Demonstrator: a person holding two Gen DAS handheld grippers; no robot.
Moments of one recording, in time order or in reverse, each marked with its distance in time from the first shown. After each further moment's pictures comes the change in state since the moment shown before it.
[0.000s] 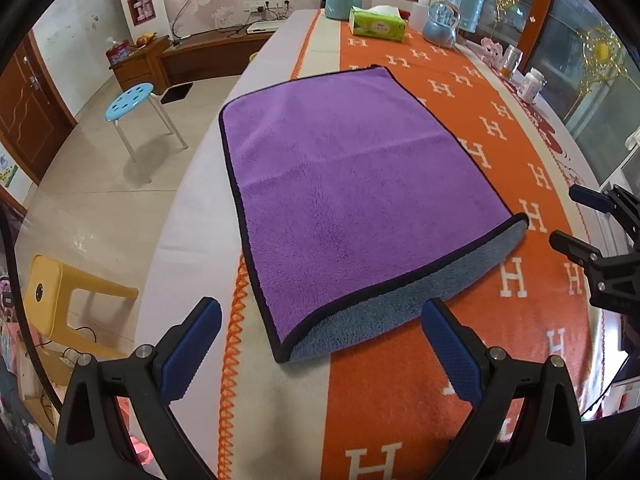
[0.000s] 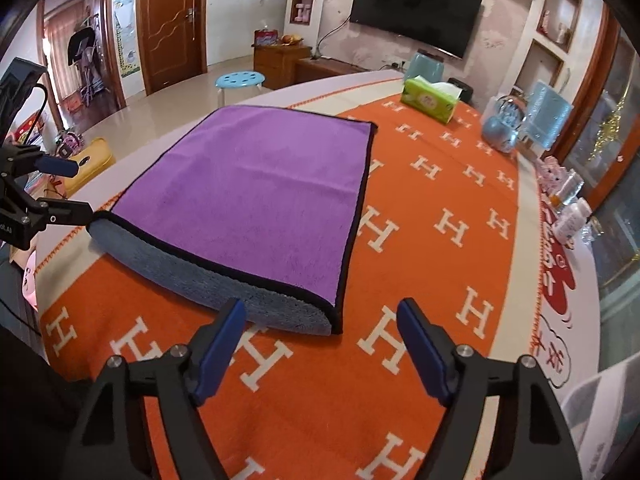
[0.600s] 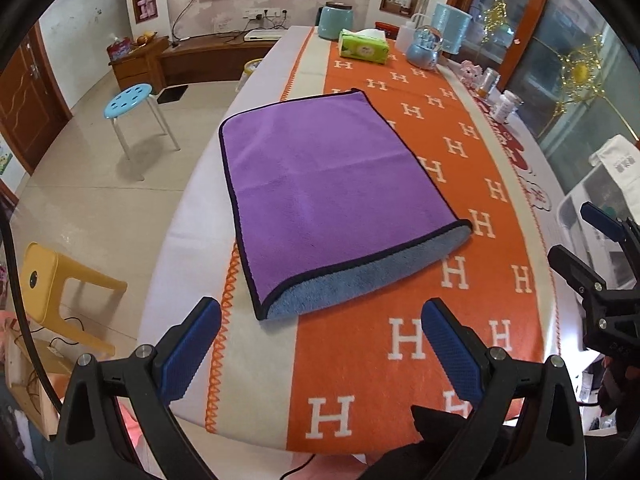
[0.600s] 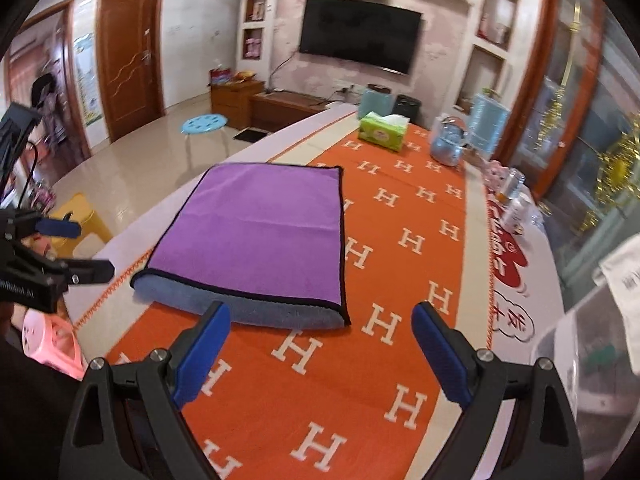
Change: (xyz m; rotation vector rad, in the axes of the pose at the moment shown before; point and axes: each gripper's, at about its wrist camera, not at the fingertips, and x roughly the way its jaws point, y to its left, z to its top) left arm -0.075 -0.013 -0.014 -0.049 -0.033 -0.055; right arm -0.101 0.036 0.010 0.141 -0.100 -0.125
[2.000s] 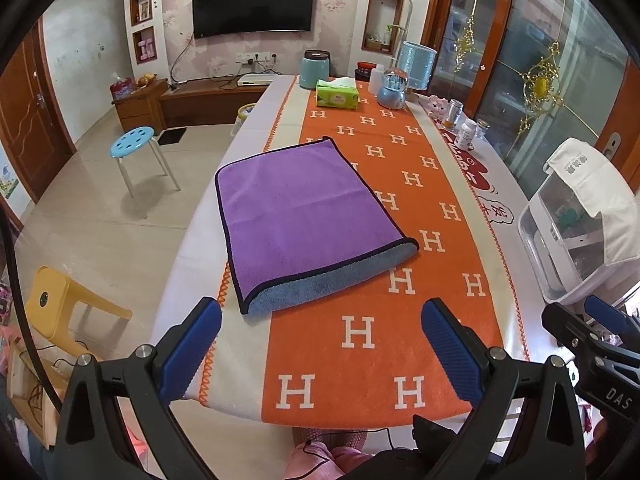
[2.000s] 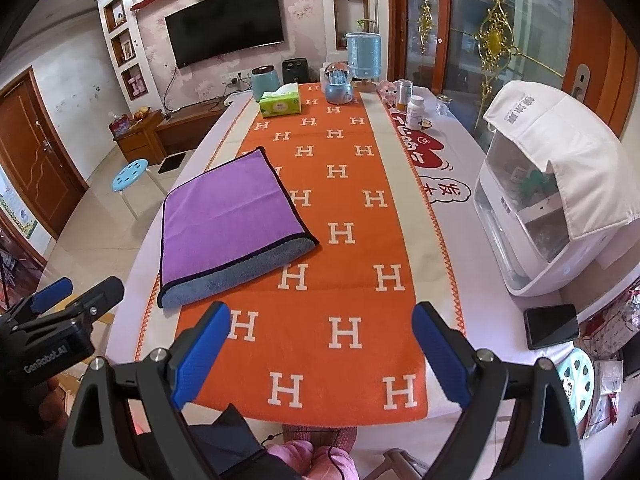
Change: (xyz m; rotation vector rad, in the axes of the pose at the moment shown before) left arm -0.107 -0.044 -0.028 0.051 -0.156 -0.019; right arm -0.116 0.011 -0.038 0.510 0.106 -0.172
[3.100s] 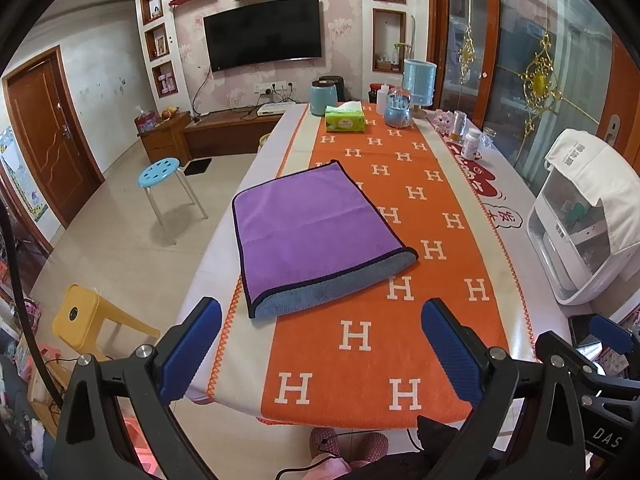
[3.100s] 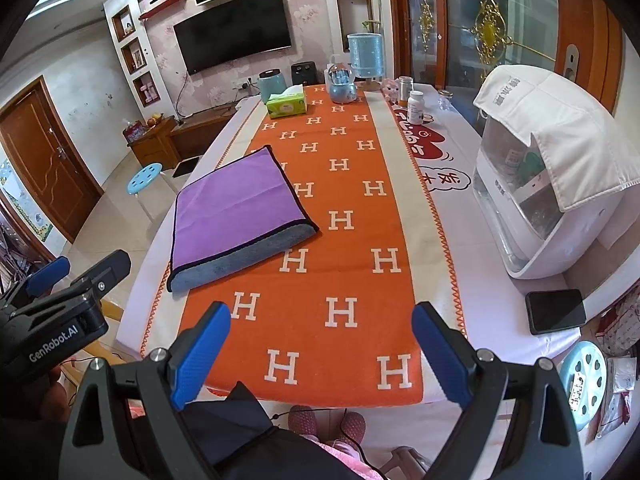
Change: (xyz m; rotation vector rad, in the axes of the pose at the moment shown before) left arm -0.038 -0.057 -0.022 0.045 -0.103 0.139; right arm -0.024 -0.025 -0.036 0.023 -0.016 0.073
